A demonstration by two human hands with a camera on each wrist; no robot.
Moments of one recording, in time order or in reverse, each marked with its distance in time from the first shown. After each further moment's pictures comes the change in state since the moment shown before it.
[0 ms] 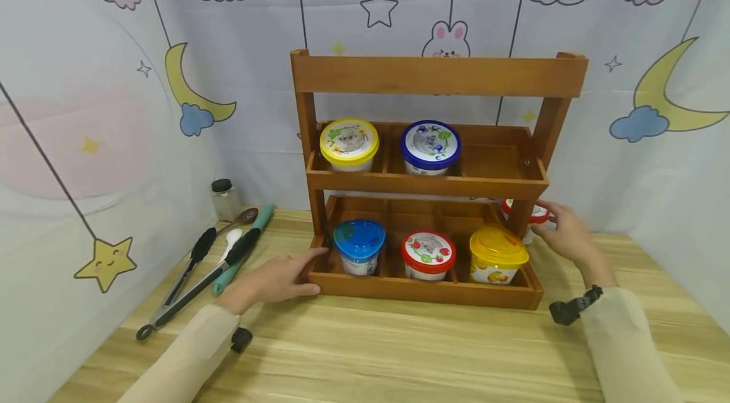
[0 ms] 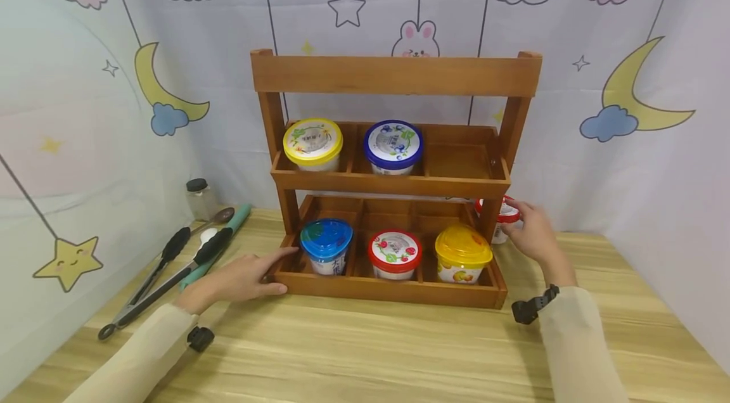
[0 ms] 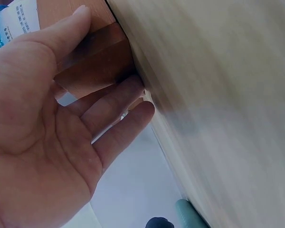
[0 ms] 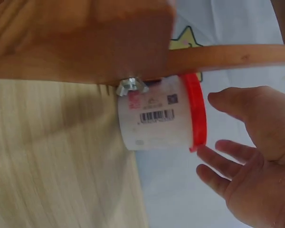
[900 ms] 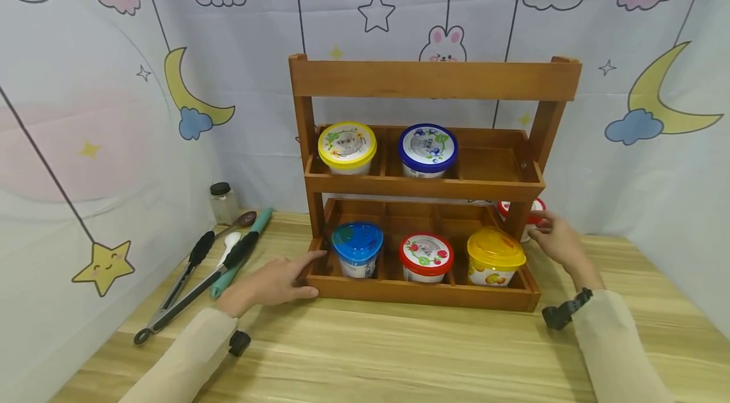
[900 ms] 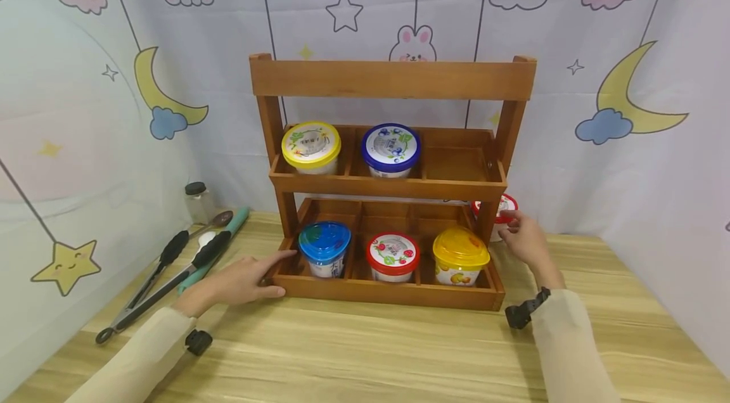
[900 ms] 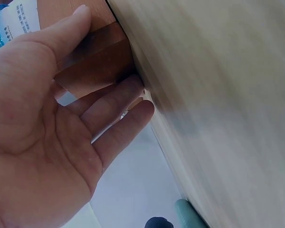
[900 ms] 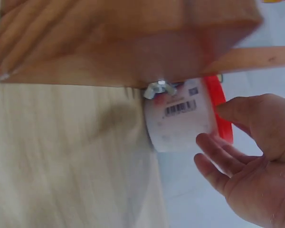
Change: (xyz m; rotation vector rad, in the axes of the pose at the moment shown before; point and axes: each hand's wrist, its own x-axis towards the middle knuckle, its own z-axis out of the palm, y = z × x) left_hand 0.001 0.000 0.001 -0.021 -0.010 -0.029; right_hand -0.002 0.007 0.016 0.118 0.036 0.057
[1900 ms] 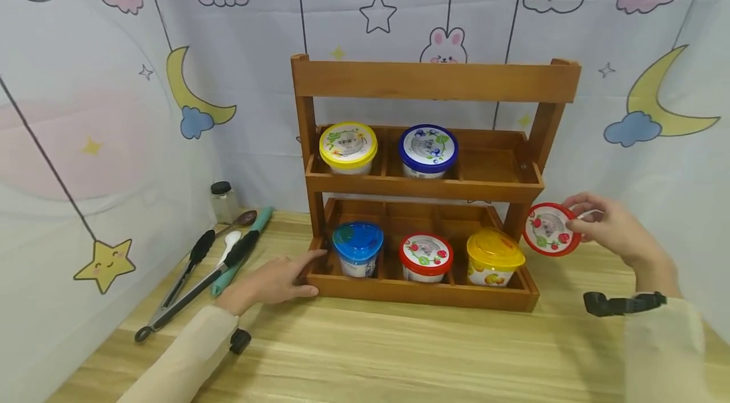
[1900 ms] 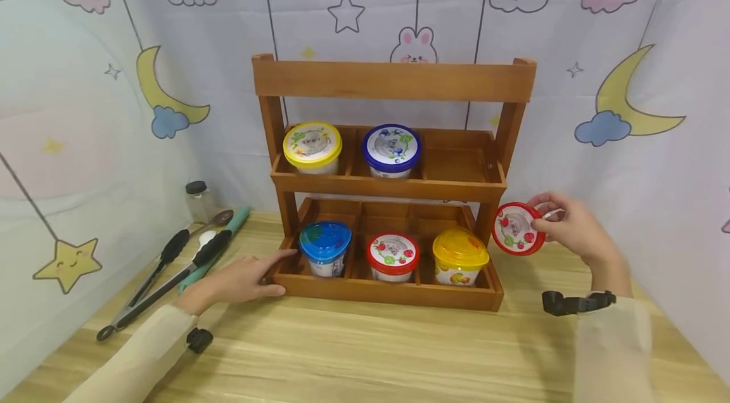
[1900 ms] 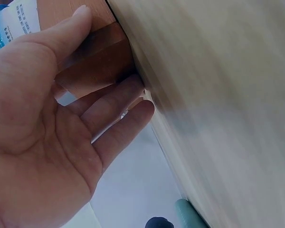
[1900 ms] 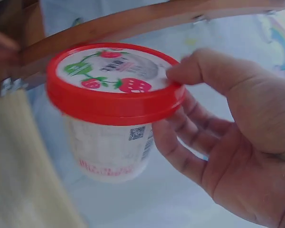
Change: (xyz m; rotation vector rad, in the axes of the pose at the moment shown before) left_hand -0.001 -0.001 0.000 0.013 0.015 0.045; right_hand -0.031 -0.029 -0.087 0.074 -0.075 -0.073
